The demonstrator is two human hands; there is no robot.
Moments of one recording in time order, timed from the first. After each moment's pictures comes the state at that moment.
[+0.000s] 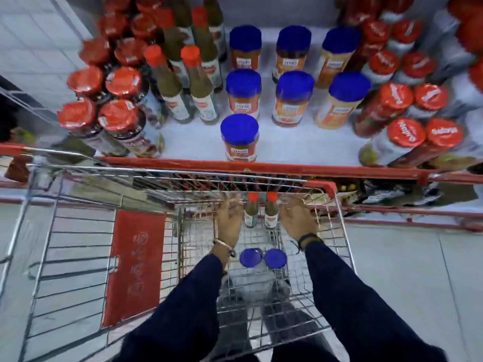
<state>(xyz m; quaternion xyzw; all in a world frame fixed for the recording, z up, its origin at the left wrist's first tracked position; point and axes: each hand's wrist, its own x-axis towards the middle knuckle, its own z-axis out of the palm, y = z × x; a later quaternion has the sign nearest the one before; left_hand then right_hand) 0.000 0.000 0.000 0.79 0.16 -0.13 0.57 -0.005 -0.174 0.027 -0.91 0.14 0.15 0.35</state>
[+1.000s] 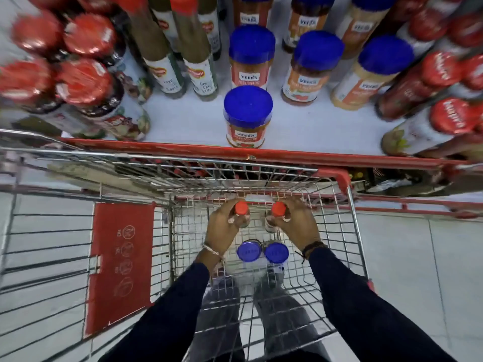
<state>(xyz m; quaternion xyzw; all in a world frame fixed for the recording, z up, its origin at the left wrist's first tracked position) -0.016 0.023 -0.020 0.87 0.04 -0.11 0.49 -0.020 -0.171 -0.007 -0.93 0.05 0.13 0.34</state>
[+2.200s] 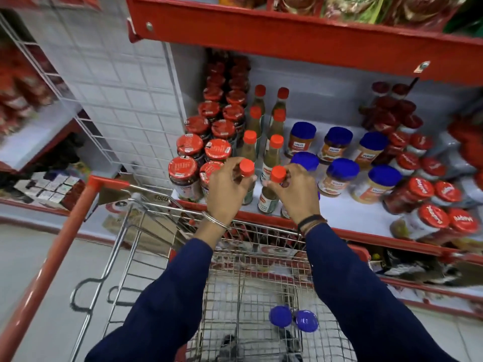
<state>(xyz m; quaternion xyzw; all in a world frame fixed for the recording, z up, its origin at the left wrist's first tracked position) 0.087 0.128 0.236 0.85 0.01 0.18 0.50 0.093 -0.022 0.245 -0.92 -0.01 -0.10 0.37</state>
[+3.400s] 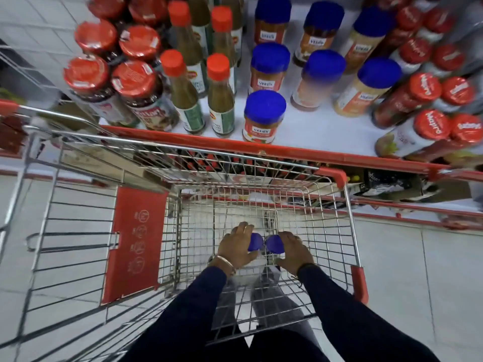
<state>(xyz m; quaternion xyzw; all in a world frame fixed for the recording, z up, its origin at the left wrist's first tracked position) -0.081 0.021 -0.029 0.91 -0.12 -0.33 0.22 -0.099 -0.169 -0.031 -0.90 0.02 0.39 0.18</state>
